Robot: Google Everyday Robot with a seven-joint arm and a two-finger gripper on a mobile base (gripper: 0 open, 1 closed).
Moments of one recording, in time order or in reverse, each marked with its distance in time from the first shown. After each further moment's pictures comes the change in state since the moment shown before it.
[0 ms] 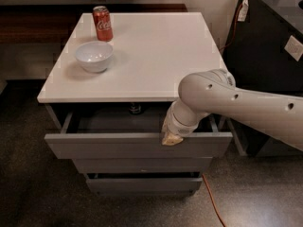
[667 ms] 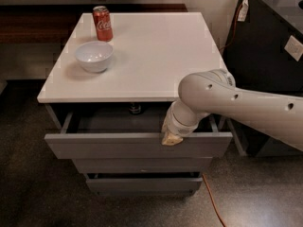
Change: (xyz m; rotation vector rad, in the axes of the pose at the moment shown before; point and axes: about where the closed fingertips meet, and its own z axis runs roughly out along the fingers) arm 0.000 0.000 0.000 0.000 0.000 0.000
